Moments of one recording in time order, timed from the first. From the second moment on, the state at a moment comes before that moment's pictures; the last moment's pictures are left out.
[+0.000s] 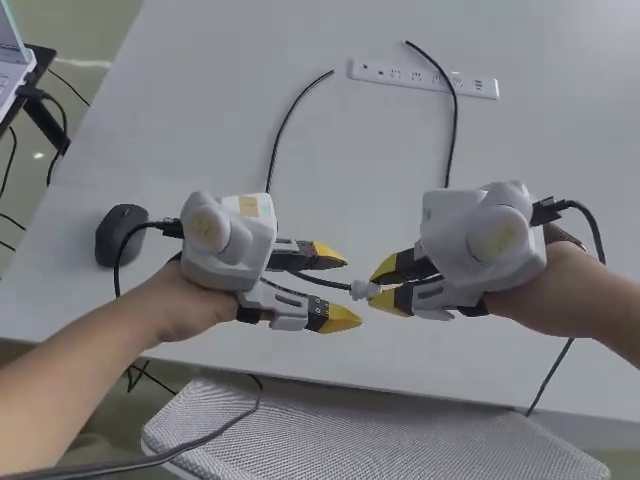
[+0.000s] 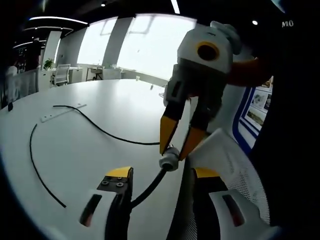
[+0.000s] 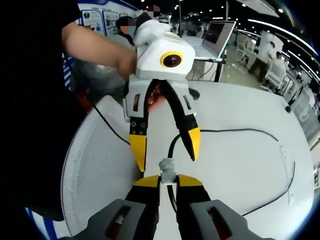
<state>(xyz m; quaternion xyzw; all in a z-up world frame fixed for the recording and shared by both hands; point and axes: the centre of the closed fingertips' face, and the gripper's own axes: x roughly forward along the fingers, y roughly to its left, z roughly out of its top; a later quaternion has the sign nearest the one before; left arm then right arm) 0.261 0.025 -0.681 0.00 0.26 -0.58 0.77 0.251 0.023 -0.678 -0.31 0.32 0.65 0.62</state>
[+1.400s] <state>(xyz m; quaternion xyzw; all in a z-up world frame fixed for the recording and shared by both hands) 0.253 0.014 -0.679 0.00 0.27 -0.61 0.75 0.247 0.020 -0.687 -0.32 0.32 0.68 0.58</state>
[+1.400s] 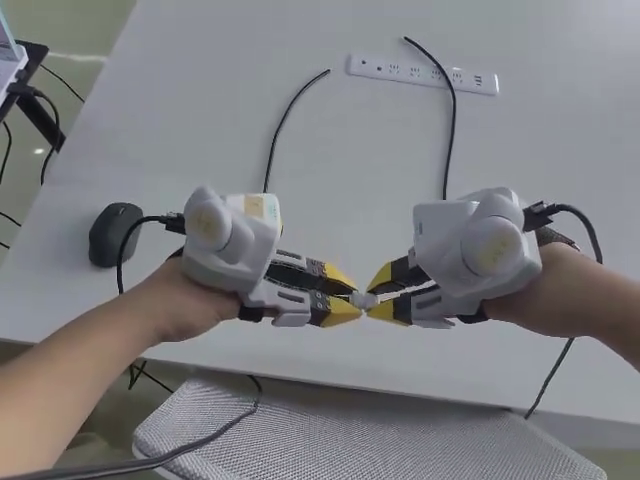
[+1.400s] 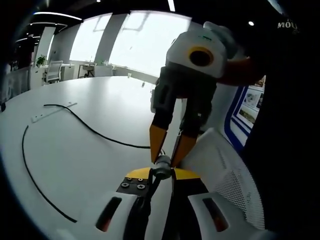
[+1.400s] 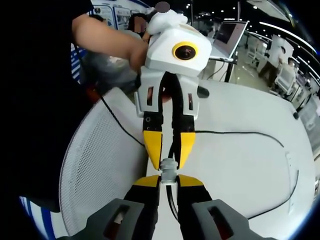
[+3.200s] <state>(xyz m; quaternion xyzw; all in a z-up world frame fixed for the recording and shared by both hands) 0.249 0.016 -0.688 0.07 0.26 -0.63 0.73 0.235 0.024 -0.693 -0.20 0.43 0.70 0.53</state>
